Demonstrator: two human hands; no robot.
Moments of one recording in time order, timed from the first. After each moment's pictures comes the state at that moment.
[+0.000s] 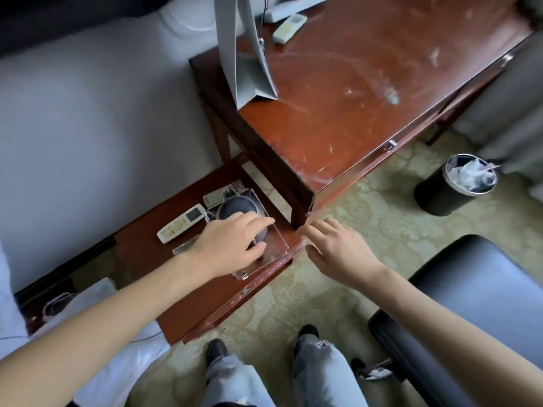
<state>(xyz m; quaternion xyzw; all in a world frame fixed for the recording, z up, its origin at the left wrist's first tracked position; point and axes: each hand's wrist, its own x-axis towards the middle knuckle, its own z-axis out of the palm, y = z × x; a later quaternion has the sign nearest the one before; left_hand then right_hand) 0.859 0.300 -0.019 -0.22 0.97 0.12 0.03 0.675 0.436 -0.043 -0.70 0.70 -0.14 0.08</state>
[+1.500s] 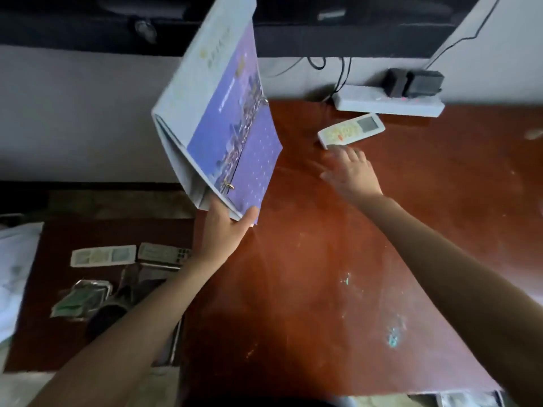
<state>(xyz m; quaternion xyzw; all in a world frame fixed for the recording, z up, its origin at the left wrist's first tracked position) 0.557 0.029 -0.075 -0.70 0.53 0.32 -0.36 0.307 -0.084 -0.073 -0.76 0.64 -0.08 0.14</state>
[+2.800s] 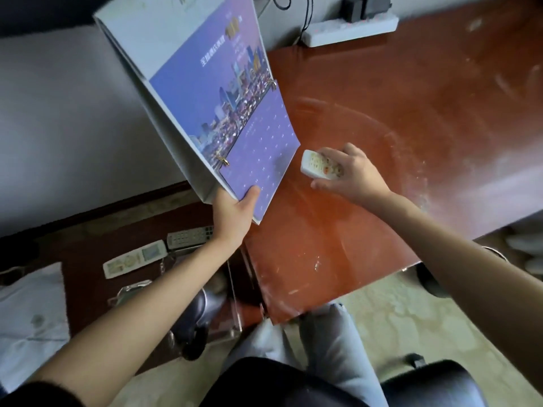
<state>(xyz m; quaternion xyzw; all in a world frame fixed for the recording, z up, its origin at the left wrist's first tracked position) 0.624 0.107 -0.061 -0.59 0.49 0.47 -0.44 0.398 0.106 -0.035 -0.65 0.71 -0.16 0.22</state>
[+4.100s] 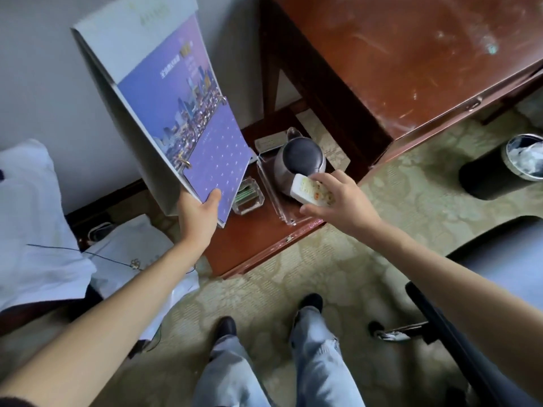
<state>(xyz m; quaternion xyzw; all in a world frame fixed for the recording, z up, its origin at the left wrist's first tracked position) 1.021 0.302 -0.086 -0.63 0.57 0.38 -0.37 0.787 0.393 -0.070 -0.56 0.75 -0.22 0.28</state>
